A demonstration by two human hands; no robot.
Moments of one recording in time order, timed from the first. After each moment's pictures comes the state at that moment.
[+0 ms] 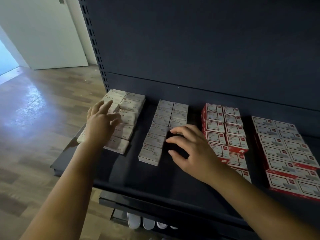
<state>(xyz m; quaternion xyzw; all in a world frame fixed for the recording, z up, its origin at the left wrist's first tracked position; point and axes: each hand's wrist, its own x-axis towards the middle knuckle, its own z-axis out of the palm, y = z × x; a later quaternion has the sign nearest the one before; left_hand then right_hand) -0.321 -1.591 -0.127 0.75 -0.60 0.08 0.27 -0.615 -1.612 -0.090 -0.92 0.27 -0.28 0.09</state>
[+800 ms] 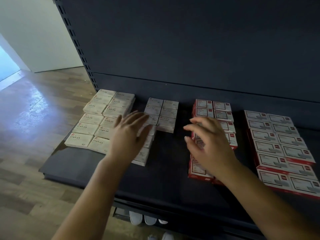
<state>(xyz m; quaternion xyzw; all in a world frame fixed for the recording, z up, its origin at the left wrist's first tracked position) -0.447 -1.585 -0.093 0.66 -0.67 0.06 0.32 -0.665 -1.634 -0.083 -0.86 0.37 -0.34 0.08</state>
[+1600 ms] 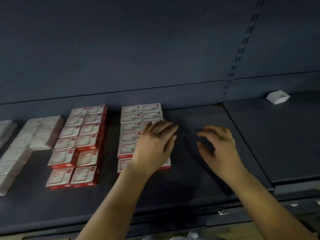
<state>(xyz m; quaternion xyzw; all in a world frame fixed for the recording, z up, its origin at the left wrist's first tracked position) -0.834 -1.656 -0.096 0.45 -0.83 0.04 0.33 -1.032 -1.639 -0.112 -0.74 0.56 -0.36 0.03</state>
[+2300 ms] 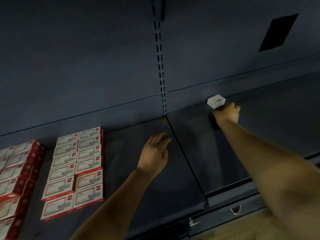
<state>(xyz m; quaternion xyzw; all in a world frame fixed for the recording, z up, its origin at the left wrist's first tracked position) -1.004 -1.716 -0.153 0.43 -0.85 -0.07 0.30 -1.268 -1.787 -0.117 -0.35 0.84 -0.36 0.19</state>
